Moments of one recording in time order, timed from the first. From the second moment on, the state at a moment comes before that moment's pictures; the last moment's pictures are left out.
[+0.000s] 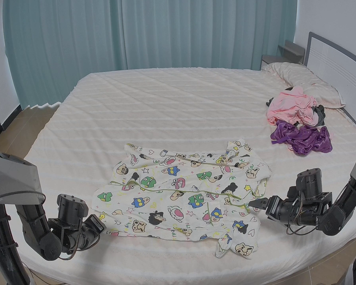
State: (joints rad) left arm -0.28 2.10 -0.22 -1.05 0.11 -1.03; right arm 0.32 1.96 -0.38 -0.88 0.14 0.79
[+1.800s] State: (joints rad) left arm -0.21 2.12 -0.22 -1.10 0.11 -0.97; right arm 0.22 2.15 -0.76 -0.74 0.17 0.63
